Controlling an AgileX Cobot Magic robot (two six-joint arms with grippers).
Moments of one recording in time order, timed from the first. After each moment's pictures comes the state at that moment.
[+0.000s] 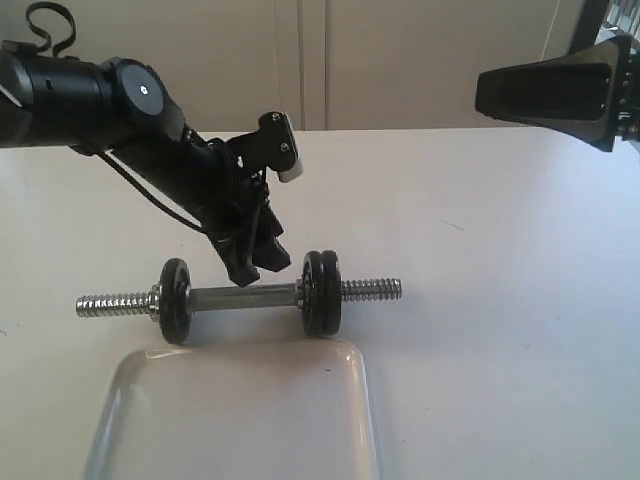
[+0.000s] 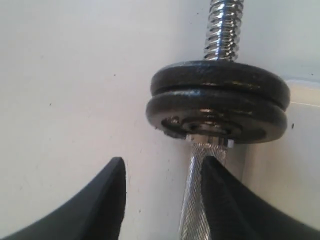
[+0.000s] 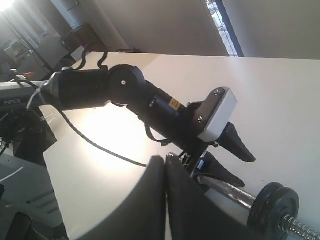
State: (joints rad) left arm -0.52 1.86 -1.37 -0.55 0.72 1.23; right arm -0.15 1.10 -0.83 1.45 1.22 -1.22
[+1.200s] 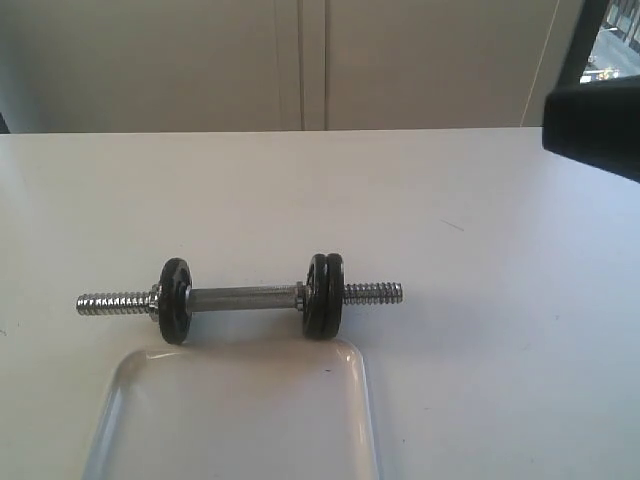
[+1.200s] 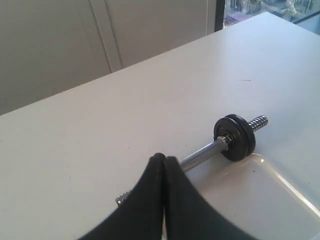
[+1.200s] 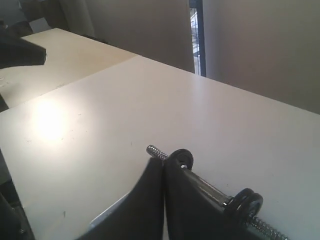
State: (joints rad) left arm -0.44 0.49 -0.91 -0.09 0.86 0.16; right arm -0.07 0.63 -0.83 1.18 1.11 -1.00
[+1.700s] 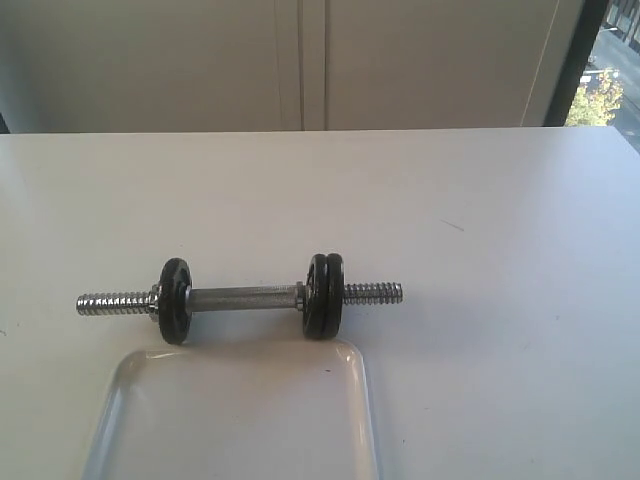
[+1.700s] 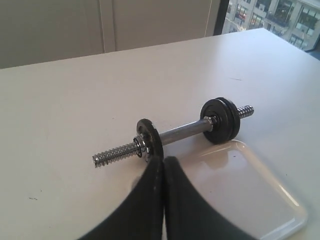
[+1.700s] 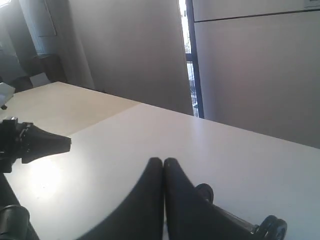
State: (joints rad) left arm -0.44 0.10 -0.58 -0.09 0.85 -0.02; right arm -0.07 0.30 -0.83 1.16 1.08 -0.69
